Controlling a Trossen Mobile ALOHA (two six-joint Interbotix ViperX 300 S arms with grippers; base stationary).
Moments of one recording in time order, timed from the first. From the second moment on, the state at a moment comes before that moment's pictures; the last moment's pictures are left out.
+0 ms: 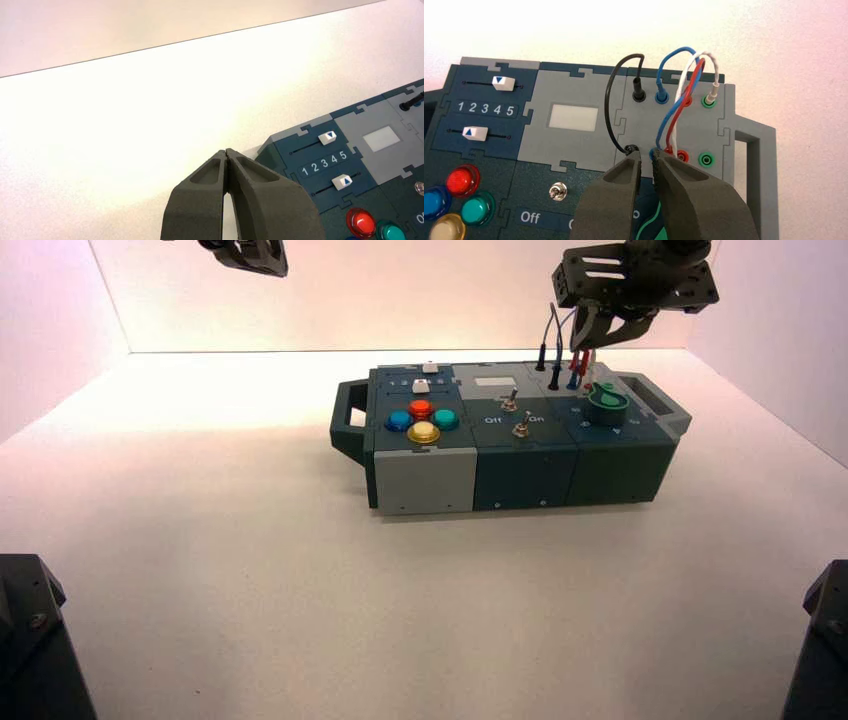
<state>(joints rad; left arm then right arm) -0.32 -0.17 0.80 -0.20 0.07 0.15 0.32 -0.09 0.87 -0.26 0.11 0.42</state>
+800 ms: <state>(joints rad) -0.32 -0.17 0.80 -0.20 0.08 0.16 0.30 -0.02 0.83 -0.28 0.10 0.41</state>
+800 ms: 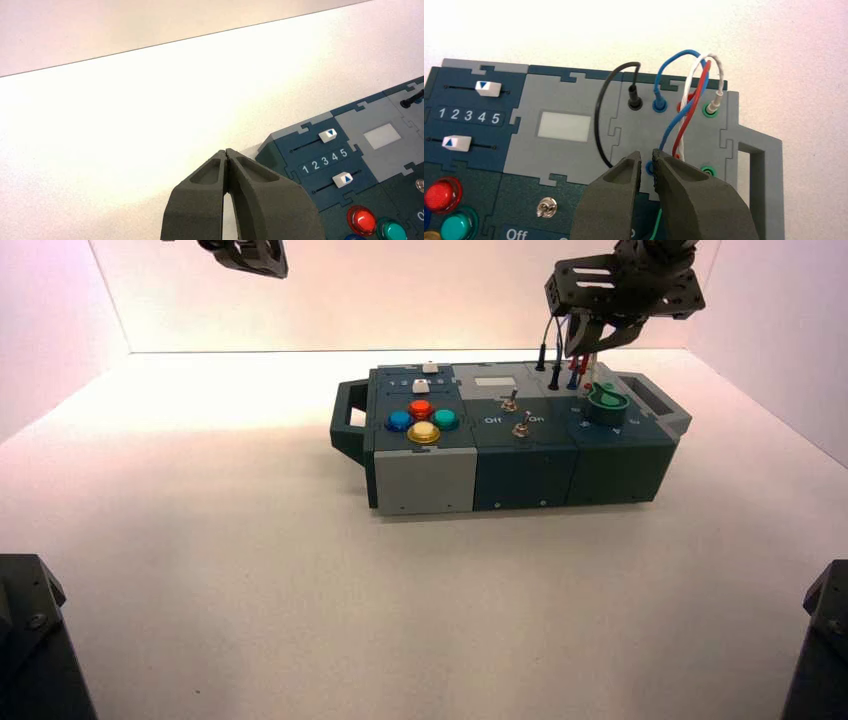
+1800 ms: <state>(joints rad) -0.32 -0.17 0.80 -0.20 0.08 0.17 0.28 -0.06 0.83 -0.29 0.13 0.41</state>
